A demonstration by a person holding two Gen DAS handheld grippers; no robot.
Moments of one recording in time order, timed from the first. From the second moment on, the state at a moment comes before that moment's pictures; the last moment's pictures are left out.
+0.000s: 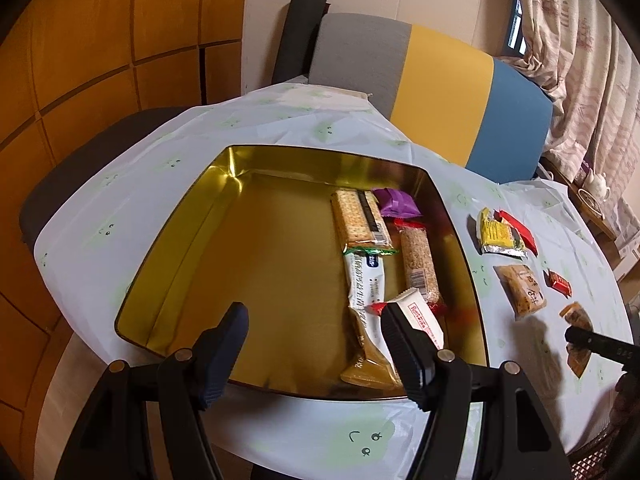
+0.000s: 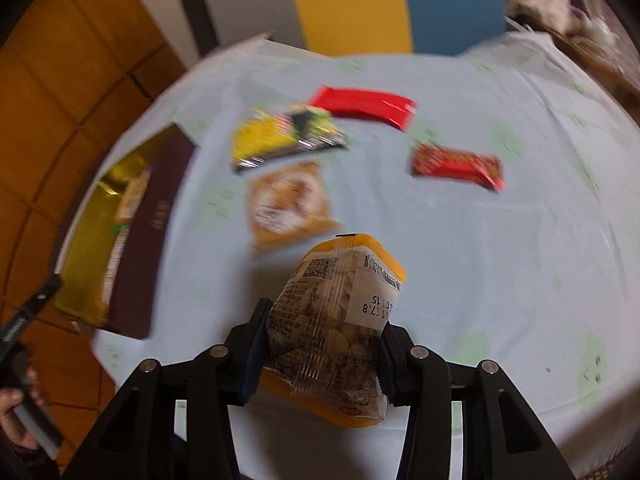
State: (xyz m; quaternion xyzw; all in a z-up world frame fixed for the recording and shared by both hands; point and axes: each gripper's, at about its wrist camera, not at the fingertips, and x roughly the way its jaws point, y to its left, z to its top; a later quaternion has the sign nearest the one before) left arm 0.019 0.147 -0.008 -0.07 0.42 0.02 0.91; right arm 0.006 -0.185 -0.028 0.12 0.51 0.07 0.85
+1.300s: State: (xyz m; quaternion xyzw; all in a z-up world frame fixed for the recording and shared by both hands) left arm 0.006 0.192 0.005 -0.10 0.39 0.08 0.91; right arm 0.072 0.068 -0.019 0.05 0.50 0.29 0.82
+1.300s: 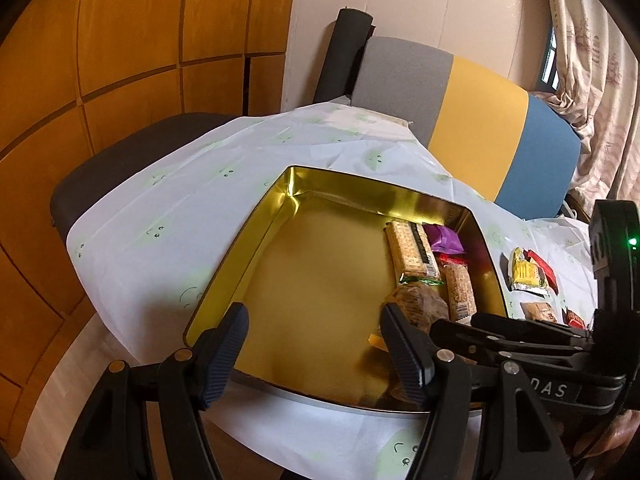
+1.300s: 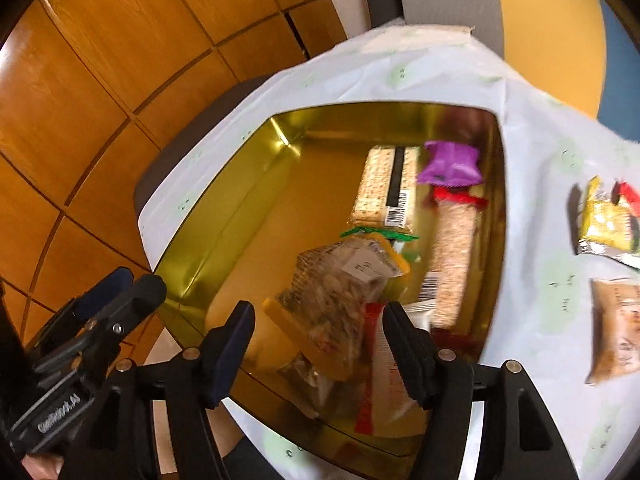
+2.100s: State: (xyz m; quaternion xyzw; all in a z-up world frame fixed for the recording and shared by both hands) left arm 0.007 0.163 0.013 -0.06 0.39 0.05 0.92; right arm 0.044 -0.031 0.028 0.03 0.42 0.21 0.88
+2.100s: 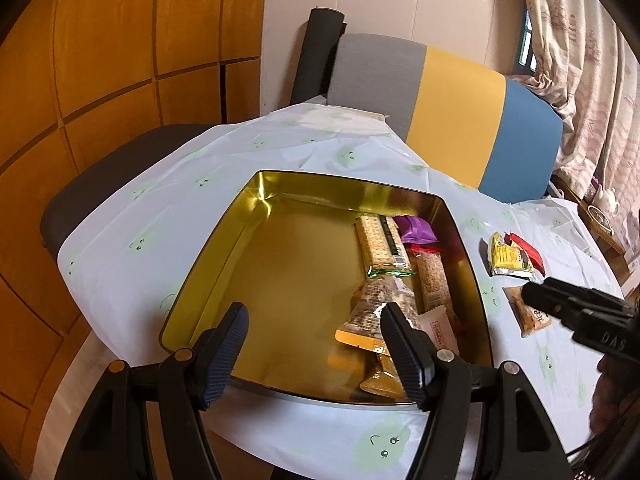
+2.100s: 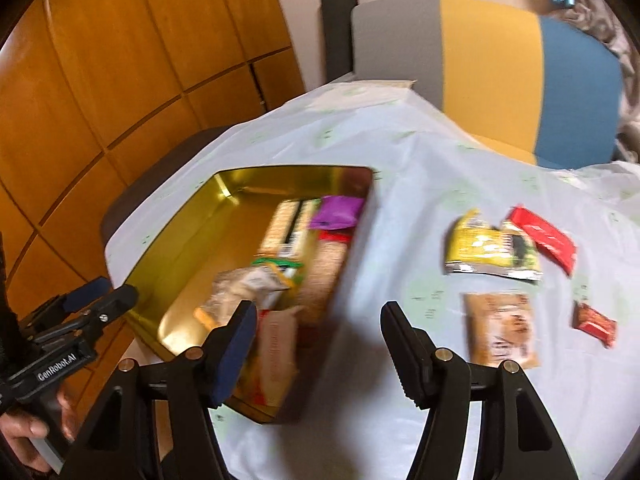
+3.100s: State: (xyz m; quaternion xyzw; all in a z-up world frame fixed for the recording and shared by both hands) left arm 0.034 0.044 0.029 0.00 0.42 -0.11 0.90; right arm 0.038 -0.377 0.007 0.17 0.44 -0.16 0.87
